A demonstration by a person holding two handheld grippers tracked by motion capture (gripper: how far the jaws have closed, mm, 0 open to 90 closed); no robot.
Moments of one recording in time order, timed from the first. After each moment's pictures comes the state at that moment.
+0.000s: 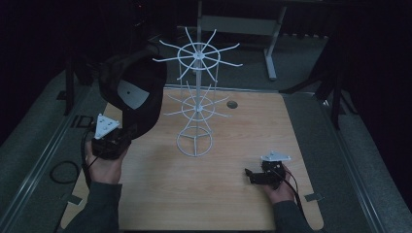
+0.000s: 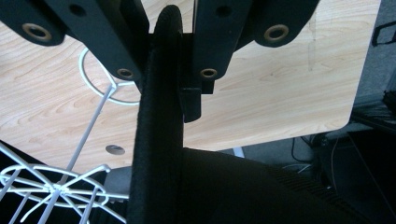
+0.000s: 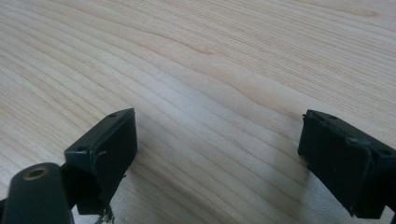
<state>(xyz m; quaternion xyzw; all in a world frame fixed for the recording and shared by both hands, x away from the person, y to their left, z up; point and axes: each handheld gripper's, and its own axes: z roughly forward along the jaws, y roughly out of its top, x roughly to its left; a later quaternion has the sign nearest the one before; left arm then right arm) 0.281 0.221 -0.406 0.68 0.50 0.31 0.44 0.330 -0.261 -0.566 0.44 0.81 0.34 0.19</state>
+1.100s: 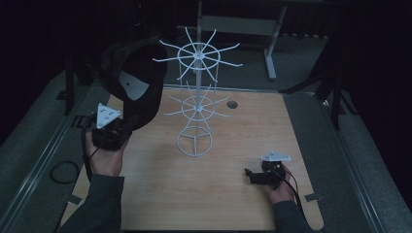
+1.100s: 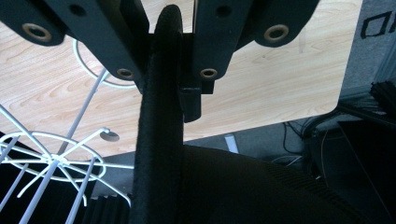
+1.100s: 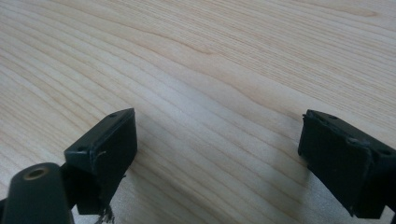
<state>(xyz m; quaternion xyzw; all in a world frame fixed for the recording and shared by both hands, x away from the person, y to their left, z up) 0.293 0.215 -0.383 0.67 0.50 0.33 0.44 0.330 -0.261 -0.566 0.44 0.81 0.34 0.19</state>
